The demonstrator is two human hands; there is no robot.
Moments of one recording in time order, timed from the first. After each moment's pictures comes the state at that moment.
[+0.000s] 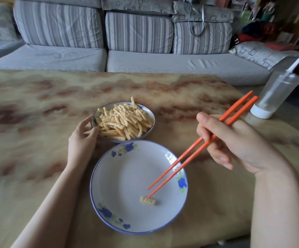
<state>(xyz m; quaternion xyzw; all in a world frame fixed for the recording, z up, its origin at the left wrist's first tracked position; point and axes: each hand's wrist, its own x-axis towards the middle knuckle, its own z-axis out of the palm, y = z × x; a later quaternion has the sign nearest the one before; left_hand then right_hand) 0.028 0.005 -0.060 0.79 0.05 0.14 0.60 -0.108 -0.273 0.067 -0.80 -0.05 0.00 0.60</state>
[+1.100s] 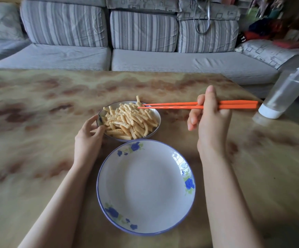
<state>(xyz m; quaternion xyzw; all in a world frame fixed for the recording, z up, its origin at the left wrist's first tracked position) 0.029 0.006 -0.061 0.79 0.07 0.14 0.60 -0.039 -0.219 0.039 -0.57 0.07 -0.35 0.74</state>
